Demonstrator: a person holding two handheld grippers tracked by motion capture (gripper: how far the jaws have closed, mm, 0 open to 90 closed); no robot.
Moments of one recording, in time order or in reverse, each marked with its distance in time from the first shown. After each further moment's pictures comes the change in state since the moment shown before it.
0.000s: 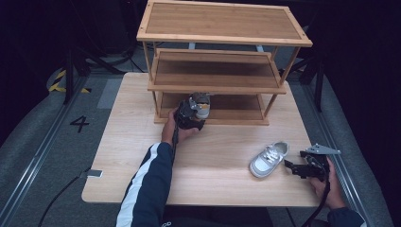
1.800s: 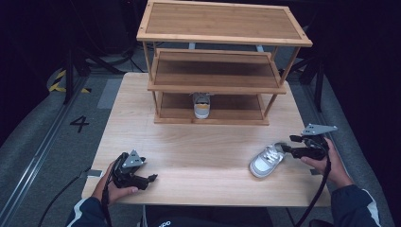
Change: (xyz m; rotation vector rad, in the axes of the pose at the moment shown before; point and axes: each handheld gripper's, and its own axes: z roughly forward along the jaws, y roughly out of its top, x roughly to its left) left arm -0.018 -0.186 -0.155 0.014 -0.138 -0.035; right arm 0.002 0.077 -0.007 0.048 0.129 -0.232
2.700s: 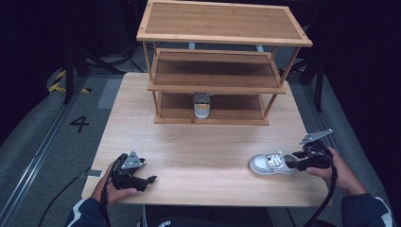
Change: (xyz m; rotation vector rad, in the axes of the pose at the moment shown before) left arm -0.001 -0.003 -0.003 0.004 -0.005 0.015; right arm 0.020 -0.009 -0.021 0.263 0.135 0.047
